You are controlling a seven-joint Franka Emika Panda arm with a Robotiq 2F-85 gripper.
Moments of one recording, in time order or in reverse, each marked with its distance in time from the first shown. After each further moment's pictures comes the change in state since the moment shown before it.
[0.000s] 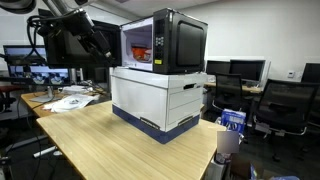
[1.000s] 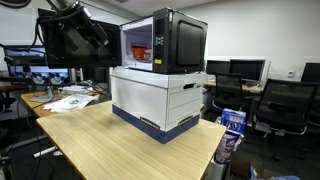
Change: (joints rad) arm 0.132 -0.004 0.058 0.042 0.117 0.110 0.072
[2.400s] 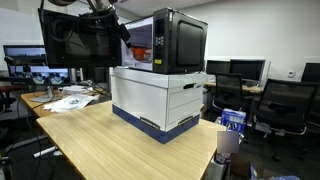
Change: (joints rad) arm -0.001 0.396 0.039 0.377 0.097 -0.082 0.065
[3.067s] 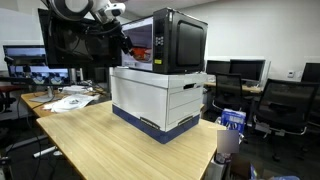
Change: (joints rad) arm 0.032 0.095 0.004 -0.025 0.028 0.197 -0.007
